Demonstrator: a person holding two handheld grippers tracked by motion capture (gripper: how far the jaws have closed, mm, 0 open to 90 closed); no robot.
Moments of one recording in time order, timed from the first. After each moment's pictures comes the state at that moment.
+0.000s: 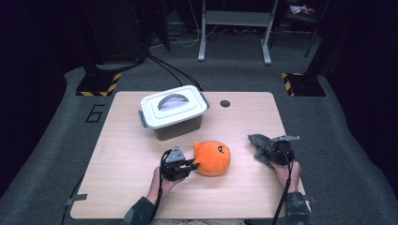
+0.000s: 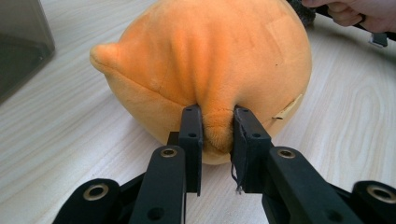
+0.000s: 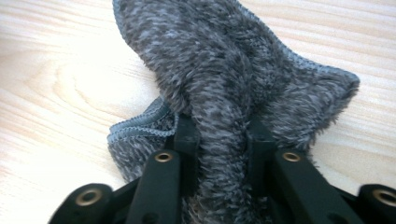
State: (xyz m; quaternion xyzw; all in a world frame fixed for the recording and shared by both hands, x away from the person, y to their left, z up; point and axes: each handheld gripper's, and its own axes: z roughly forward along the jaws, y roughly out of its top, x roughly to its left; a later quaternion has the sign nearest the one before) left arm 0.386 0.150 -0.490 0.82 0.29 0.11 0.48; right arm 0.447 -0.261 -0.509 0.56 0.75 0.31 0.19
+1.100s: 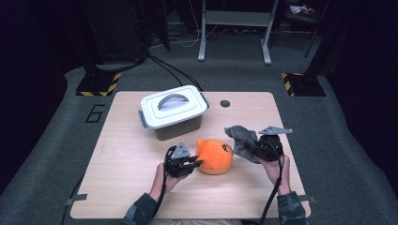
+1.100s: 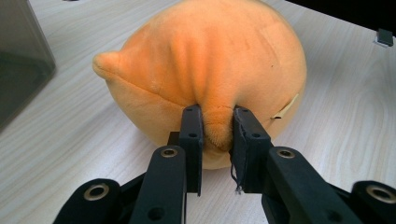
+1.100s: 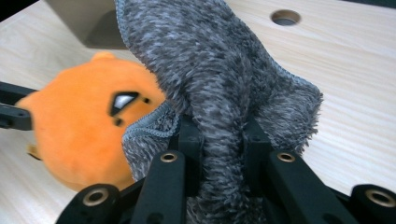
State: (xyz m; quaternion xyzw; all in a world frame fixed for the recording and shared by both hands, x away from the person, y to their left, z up) left arm 0.392 0.136 -0.476 0.83 0.28 0.12 0.46; right arm 0.414 -0.186 -0.419 0.45 0.78 0.41 0.17
